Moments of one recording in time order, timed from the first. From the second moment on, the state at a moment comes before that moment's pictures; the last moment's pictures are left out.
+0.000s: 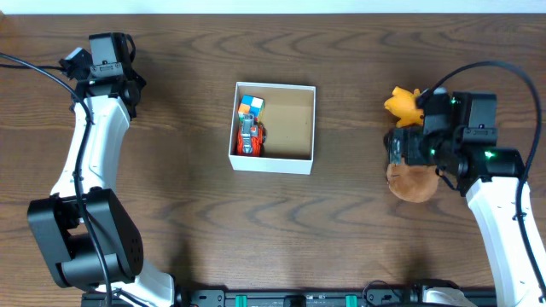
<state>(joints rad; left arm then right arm) 0.15 1.76 1.39 -0.61 -0.49 -0.63 -0.03 1.27 1.01 -0.78 -0.21 -0.12</state>
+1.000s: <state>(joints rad) 0.15 1.76 1.39 -0.61 -0.49 -0.63 -0.03 1.60 1.02 -0.98 -0.07 -0.54</state>
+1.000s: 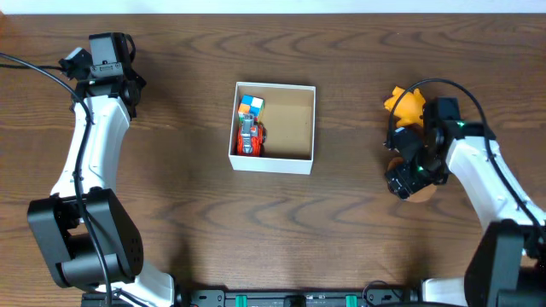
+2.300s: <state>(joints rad) 0.15 1.76 1.39 -0.61 -0.49 -0.64 -0.11 1.67 1.35 -0.97 0.06 -0.23</state>
